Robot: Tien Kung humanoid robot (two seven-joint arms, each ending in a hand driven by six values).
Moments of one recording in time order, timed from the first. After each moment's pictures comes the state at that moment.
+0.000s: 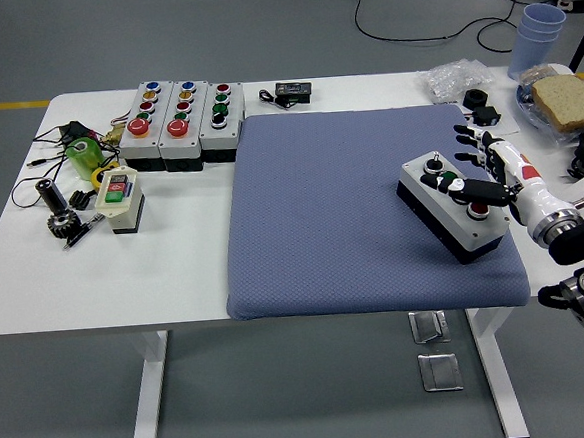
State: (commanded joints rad) left arm -0.13 0.01 -1.21 -0.18 1.78 0.02 0.32; right arm 0.39 -0.30 1.07 1.42 -1.44 -0.23 -0.32
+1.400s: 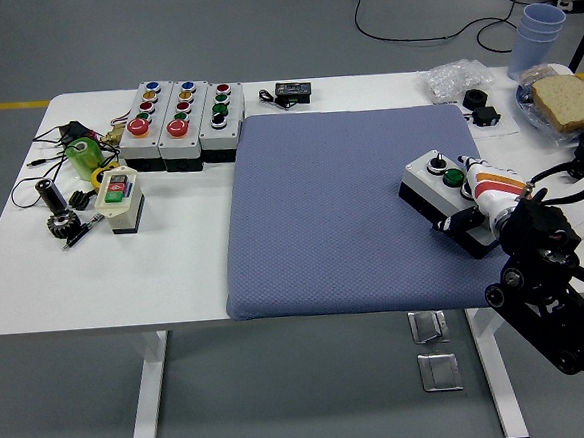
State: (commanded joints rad) left arm -0.11 0.00 -1.22 -0.18 1.81 0.02 0.32; right arm 0.58 -0.19 0.89 1.13 -2.07 -0.07 -0.65
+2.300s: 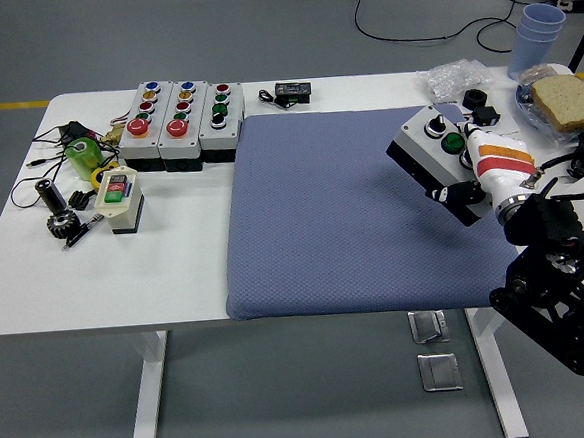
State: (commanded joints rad) left arm -0.12 0.01 -1.22 -0.18 1.80 0.02 0.32; right arm 0.60 -0.28 0.77 1.23 -2.05 -0.39 -0.49
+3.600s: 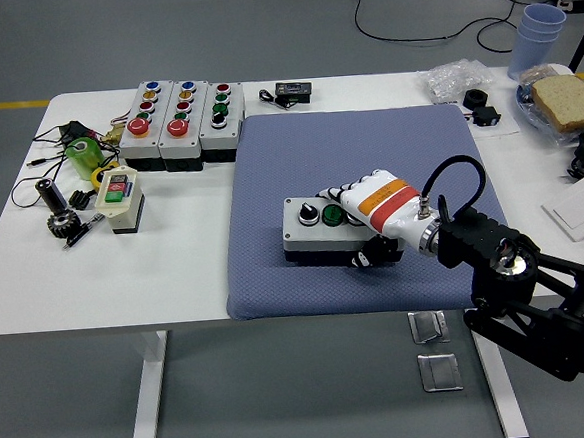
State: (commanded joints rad) left arm -0.12 0.01 -1.23 -0.18 1.81 0.02 0.32; right arm 0.74 -0.26 0.49 1.17 -2.18 -0.18 -0.11
